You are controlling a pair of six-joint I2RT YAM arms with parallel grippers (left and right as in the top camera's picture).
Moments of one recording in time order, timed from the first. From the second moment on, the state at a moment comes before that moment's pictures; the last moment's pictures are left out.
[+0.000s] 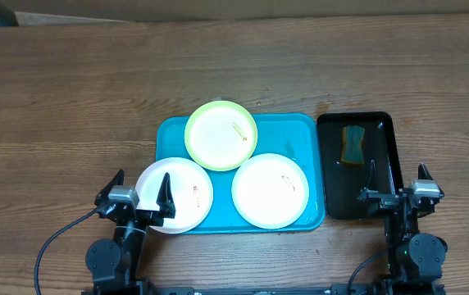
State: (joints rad) left arm 0.15 0.01 0.01 -0.05 0.27 -0.13; right arm 0.01 0.01 0.02 -0.02 0.09 0.01
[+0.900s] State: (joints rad) left arm 0.13 0.01 0.01 -0.05 0.27 -0.13; right arm 0.01 0.01 0.02 -0.02 0.09 0.01
